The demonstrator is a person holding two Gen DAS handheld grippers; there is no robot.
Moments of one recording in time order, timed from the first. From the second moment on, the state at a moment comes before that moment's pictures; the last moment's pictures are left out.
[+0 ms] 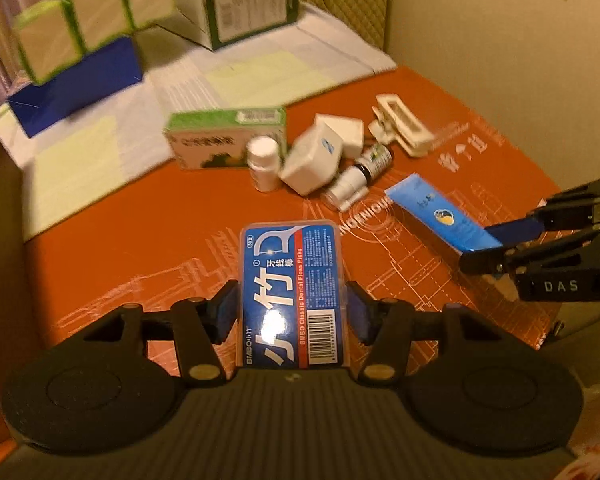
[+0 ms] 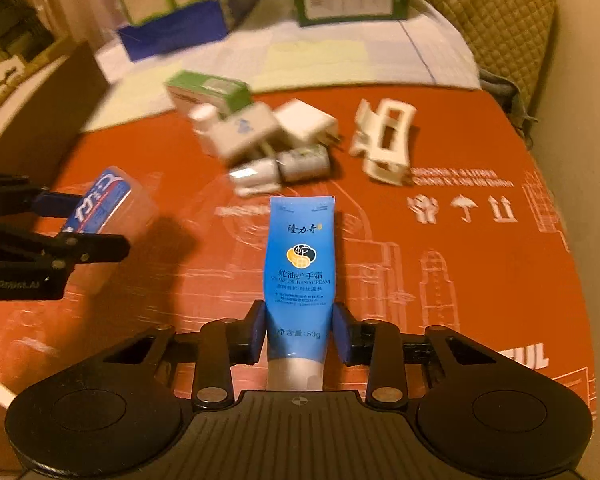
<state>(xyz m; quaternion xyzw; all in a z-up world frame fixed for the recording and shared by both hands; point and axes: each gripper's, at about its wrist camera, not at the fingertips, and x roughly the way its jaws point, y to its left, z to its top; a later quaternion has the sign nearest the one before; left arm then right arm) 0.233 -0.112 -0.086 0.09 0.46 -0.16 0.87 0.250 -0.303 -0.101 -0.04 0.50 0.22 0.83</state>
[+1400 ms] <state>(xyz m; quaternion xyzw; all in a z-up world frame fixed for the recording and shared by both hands) 0.266 0.231 -0.019 -0.01 0.43 0.04 0.90 0.280 0.095 -0.047 -0.05 0.43 0.40 0.81</state>
